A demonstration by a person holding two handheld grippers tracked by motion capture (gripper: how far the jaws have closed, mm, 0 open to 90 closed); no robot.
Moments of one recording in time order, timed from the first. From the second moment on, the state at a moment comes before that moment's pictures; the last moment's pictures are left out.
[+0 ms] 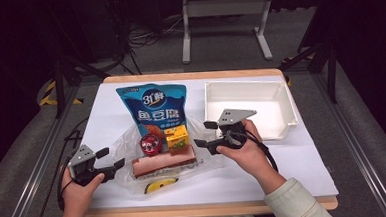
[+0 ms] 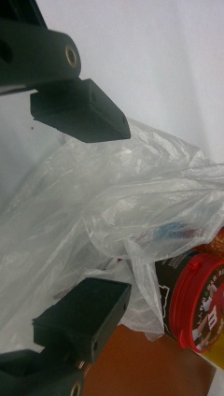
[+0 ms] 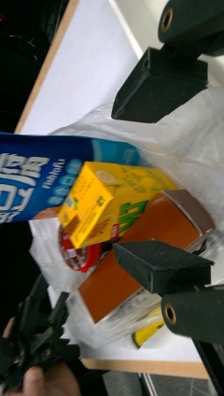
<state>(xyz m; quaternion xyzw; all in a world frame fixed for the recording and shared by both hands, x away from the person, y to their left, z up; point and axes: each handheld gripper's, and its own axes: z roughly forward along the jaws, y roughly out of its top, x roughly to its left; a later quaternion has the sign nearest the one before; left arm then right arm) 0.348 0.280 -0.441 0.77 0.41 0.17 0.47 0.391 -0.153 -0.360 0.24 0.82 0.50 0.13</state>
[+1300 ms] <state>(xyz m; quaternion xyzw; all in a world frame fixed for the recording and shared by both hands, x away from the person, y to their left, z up) 0.329 0.292 -0.435 0.76 0.40 0.19 0.47 0.391 -0.096 -0.319 0.14 0.84 0.52 0.09</state>
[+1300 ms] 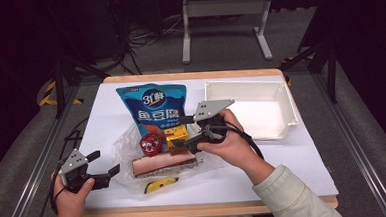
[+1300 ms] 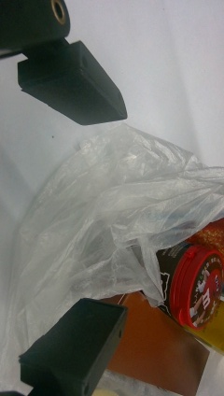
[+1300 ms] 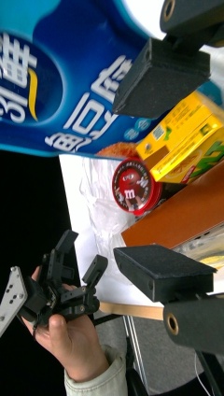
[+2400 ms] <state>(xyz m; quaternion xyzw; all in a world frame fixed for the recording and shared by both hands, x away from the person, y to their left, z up) 0.332 0.290 -0.435 0.76 0.40 0.19 0.47 0.398 -0.047 -0.351 0.06 0.91 0.42 0.05</state>
